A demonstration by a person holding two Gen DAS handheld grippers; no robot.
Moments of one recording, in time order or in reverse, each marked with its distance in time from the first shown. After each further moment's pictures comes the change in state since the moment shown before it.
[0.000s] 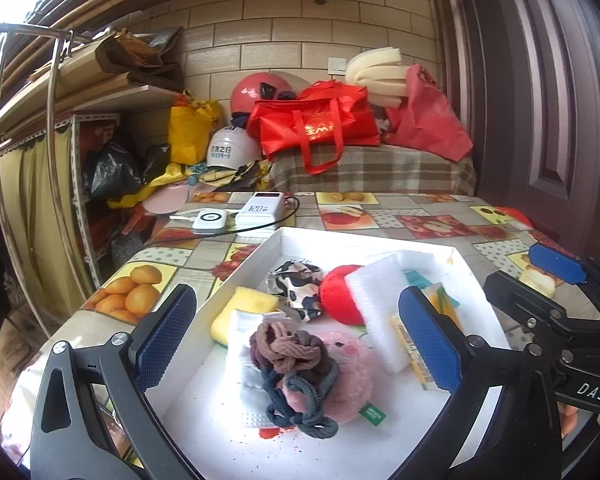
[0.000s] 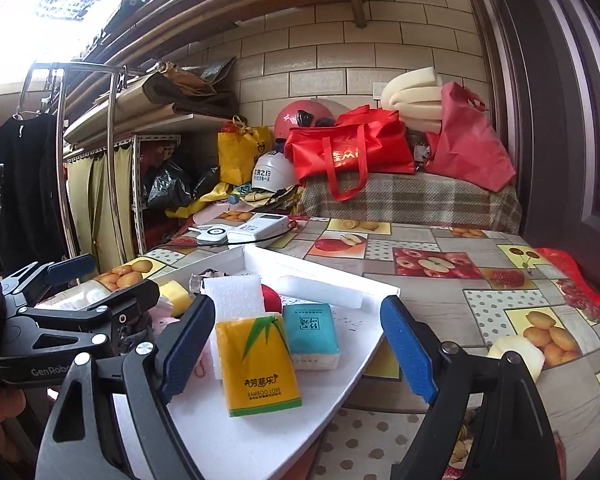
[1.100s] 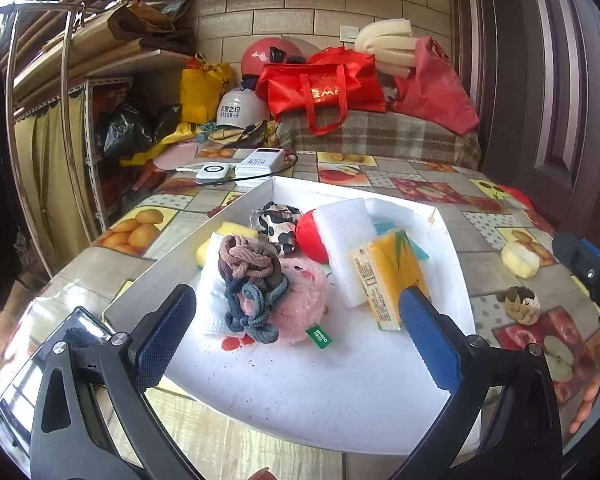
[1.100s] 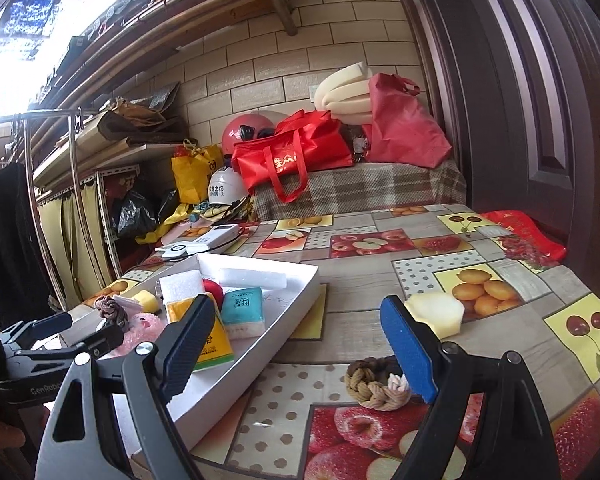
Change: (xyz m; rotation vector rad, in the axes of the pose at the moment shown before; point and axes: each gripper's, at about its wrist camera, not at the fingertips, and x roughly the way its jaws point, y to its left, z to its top) left arm -0.028 -0.039 -0.020 -0.053 0.142 0.059; right arm -0.066 -0.059 -0.018 0.176 -0.029 -0.105
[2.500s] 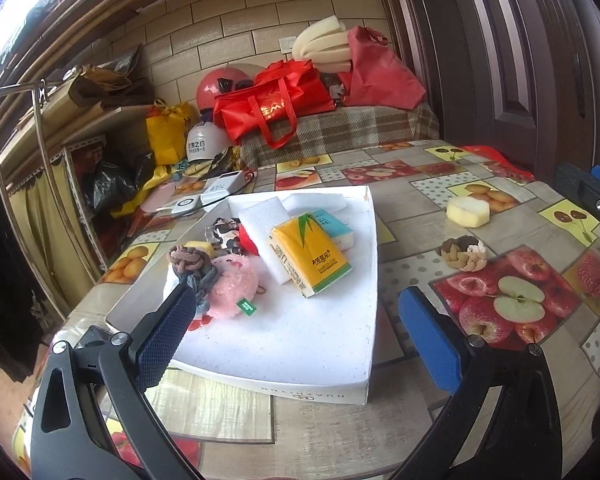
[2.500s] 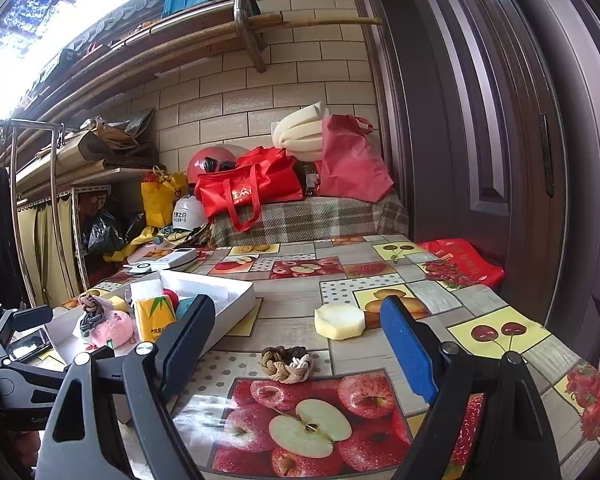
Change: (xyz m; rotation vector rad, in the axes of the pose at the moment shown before) left arm -0.053 -0.075 -0.025 0.232 -0.039 0.006; right arm -0.082 -0.033 -0.008 -0.037 -0.115 -0.147
